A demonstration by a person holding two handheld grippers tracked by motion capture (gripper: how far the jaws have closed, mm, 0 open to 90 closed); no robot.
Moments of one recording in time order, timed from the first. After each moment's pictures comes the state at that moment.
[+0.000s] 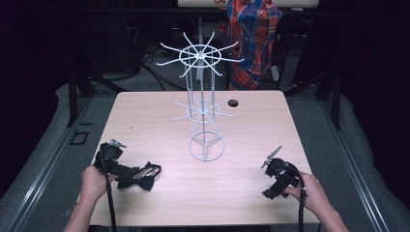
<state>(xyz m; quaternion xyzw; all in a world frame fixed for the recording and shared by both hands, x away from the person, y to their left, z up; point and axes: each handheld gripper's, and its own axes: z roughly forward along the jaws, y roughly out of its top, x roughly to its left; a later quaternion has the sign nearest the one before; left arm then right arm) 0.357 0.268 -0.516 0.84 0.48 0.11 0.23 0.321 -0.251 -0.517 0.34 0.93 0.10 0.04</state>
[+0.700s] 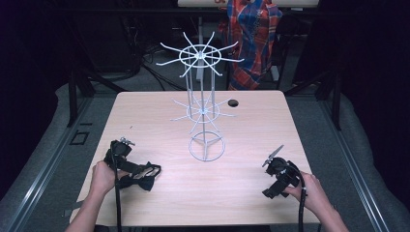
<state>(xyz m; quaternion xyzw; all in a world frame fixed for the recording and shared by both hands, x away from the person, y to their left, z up) 0.382 0.258 -0.536 0.85 0.48 0.09 0.21 0.323 -0.254 -0.517 0.36 0.93 0.10 0.04</state>
